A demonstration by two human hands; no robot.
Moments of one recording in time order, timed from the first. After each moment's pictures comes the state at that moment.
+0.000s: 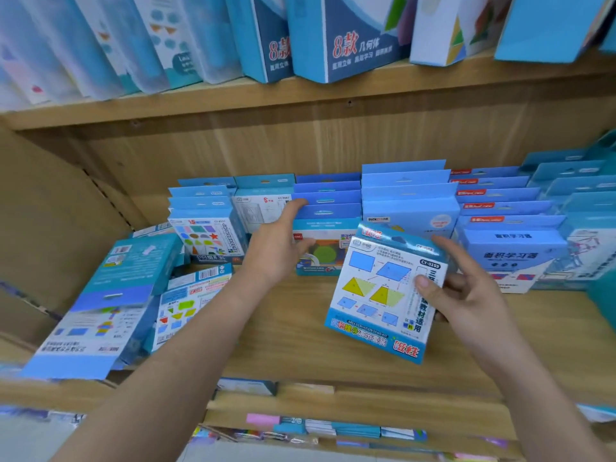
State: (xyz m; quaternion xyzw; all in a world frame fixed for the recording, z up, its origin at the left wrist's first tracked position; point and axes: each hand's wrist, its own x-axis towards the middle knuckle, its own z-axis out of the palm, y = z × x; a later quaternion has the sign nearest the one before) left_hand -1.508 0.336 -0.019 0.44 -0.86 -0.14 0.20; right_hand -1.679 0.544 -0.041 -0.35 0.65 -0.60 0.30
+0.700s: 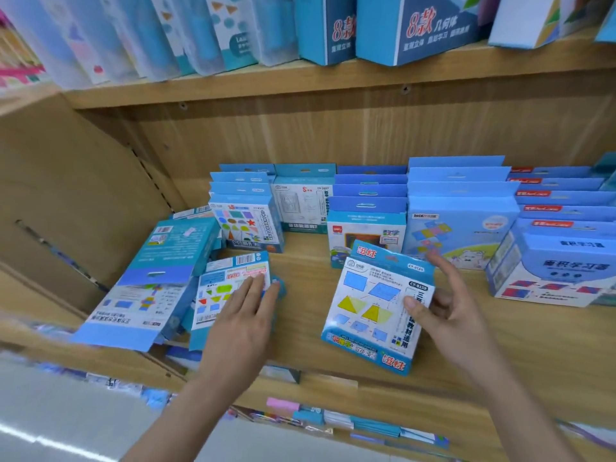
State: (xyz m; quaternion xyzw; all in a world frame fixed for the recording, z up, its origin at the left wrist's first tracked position) left_hand -1.375 0.403 -0.071 0.45 -0.89 0.07 0.01; right_hand -1.637 0.512 -0.075 -0.35 0.65 -0.57 0.37
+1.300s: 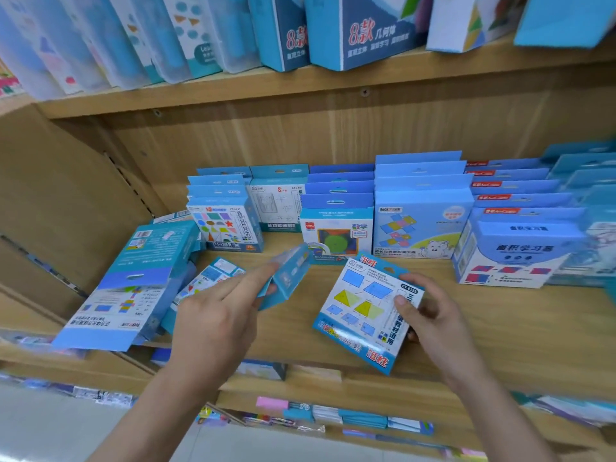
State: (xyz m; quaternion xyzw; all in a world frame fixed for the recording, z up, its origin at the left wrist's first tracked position) left_hand -1.399 0.440 -0.002 0.32 -0.88 0.10 0.33; right_hand -1.644 0.537 -0.086 -0.30 0.64 -0.60 0.38
